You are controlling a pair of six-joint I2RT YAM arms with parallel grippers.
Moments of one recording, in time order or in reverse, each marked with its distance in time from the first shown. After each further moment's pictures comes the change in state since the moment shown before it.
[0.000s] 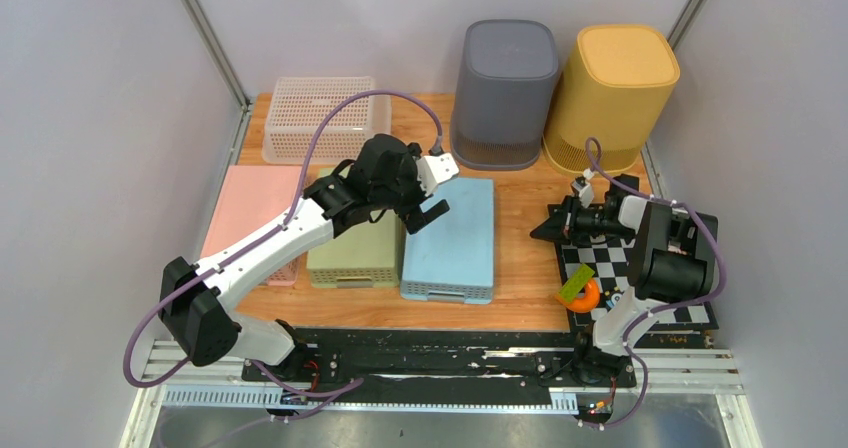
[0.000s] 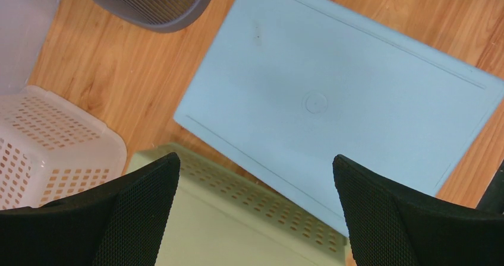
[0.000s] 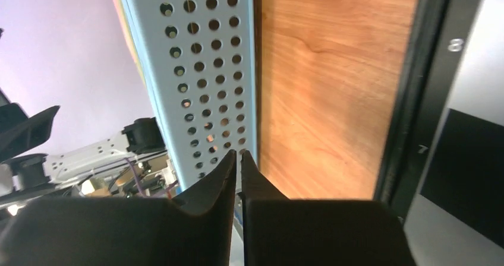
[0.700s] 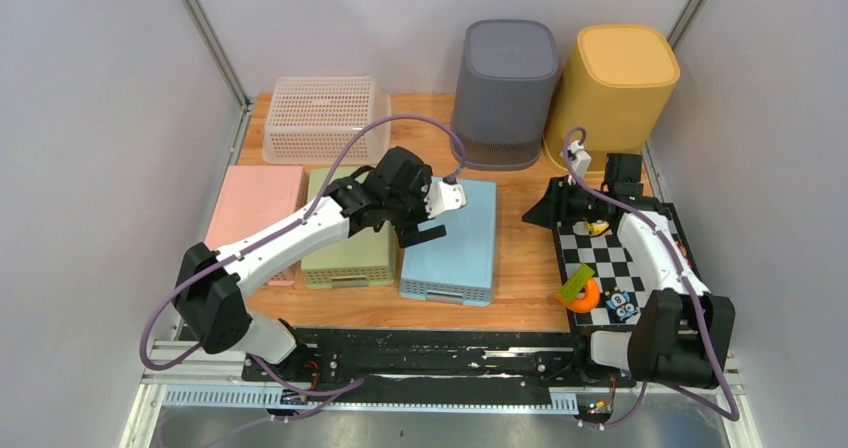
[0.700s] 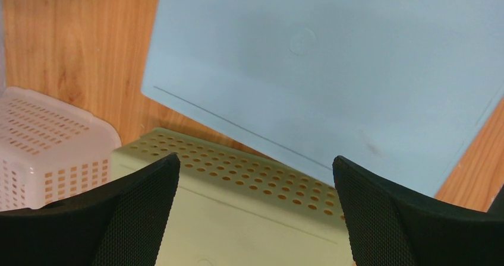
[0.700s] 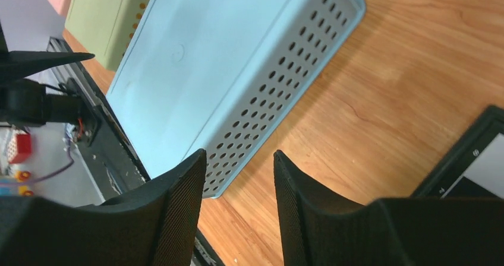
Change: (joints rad) left arm -0.031 0.081 0.003 -0.115 -0.053 0.179; right arm 0.145 -0.436 0.008 0.018 0.194 -0.174
